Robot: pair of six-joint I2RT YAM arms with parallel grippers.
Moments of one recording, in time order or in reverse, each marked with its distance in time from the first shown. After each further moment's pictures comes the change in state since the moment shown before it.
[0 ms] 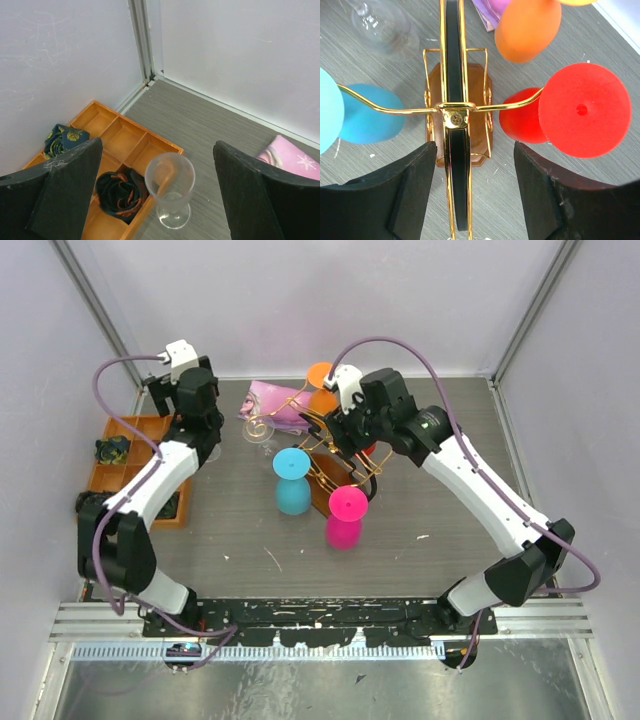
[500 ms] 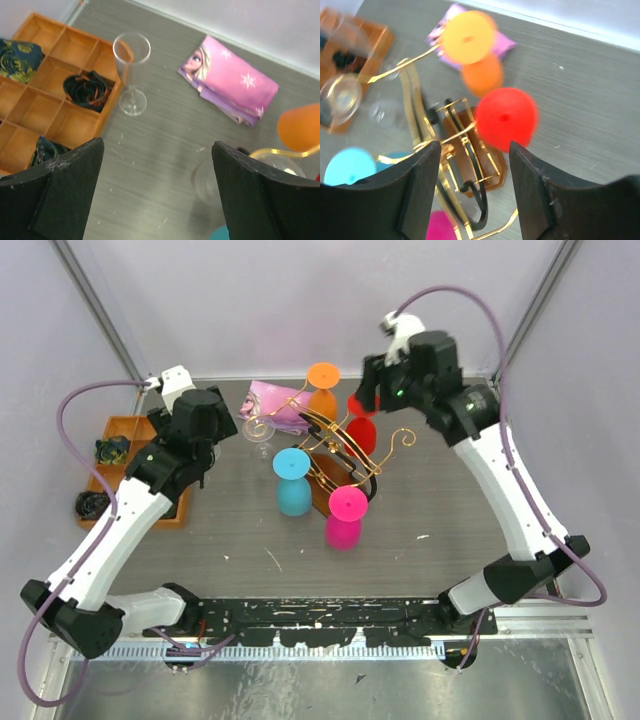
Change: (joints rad) left arm -0.241 -0.366 0.129 -0.904 0.115 -0.499; right arm -0.095 -0.021 0.226 -0.052 0.013 0.266
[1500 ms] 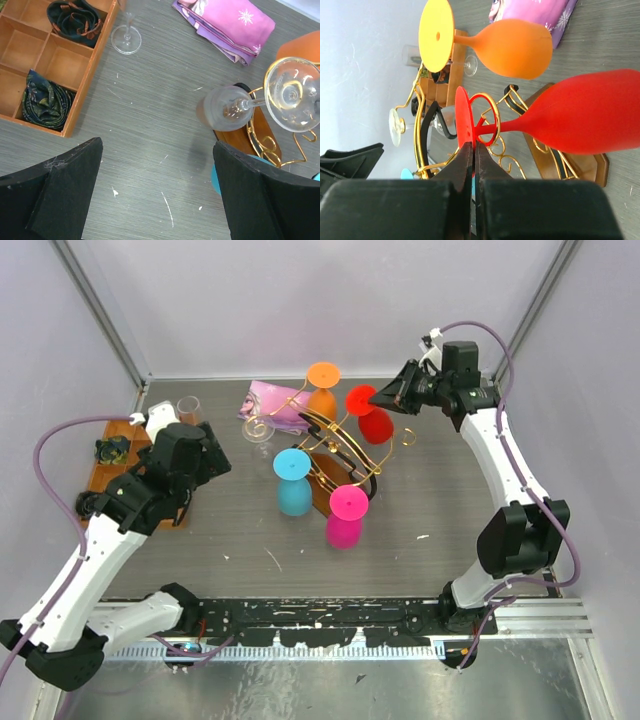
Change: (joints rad) left arm -0.067 -0.209 -0.064 -0.338 0.150 -0.203; right arm -0.414 0.146 -0.261 0.302 -0.670 0.558
